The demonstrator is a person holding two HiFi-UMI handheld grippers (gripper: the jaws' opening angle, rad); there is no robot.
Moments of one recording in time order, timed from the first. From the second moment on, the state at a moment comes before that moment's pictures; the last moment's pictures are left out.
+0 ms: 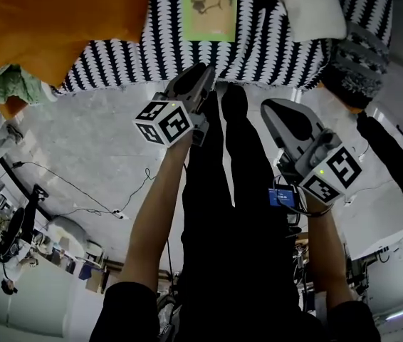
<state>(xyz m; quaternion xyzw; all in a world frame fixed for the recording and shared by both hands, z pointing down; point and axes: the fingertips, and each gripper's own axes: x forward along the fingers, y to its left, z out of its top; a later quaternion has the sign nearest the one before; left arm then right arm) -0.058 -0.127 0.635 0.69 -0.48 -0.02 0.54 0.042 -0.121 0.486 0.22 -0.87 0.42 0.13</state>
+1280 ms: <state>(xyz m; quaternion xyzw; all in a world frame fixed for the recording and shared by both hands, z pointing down) -0.085 -0.155 0.836 0.55 -0.49 -0.20 0.65 0.006 -0.139 0.584 0.21 -0.85 0.46 0.15</state>
